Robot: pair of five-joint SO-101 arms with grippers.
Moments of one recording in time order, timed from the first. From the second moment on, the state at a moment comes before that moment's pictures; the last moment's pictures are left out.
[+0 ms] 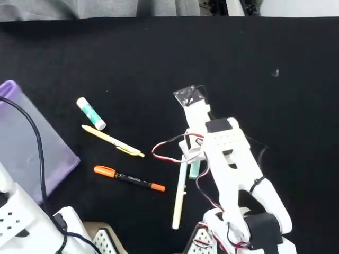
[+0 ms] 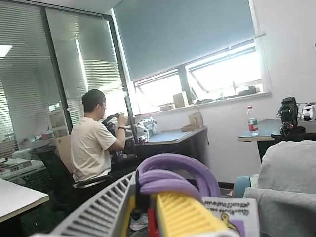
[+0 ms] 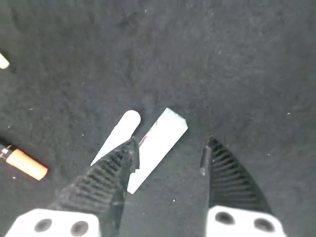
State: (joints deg) left arm -45.7 -56.2 15.1 32.2 -15.5; right arm -11.6 -20.8 48.6 63.0 11.4
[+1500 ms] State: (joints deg) left arm -38.0 -90.2 52.7 16.1 -5.9; right arm -18.5 -20.2 30.5 61.4 10.8
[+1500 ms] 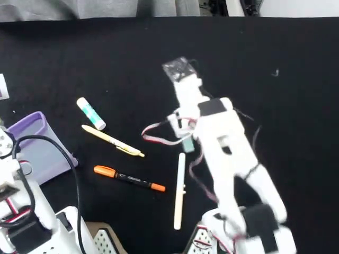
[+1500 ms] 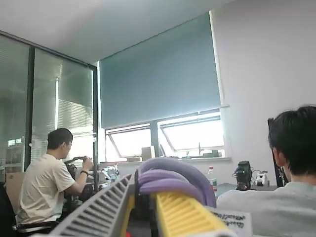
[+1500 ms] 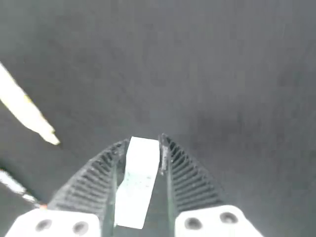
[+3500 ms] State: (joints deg) left arm -25.5 -104.0 55.3 16.1 35.3; right arm -54.5 -52.0 44.9 4.7 -3.0
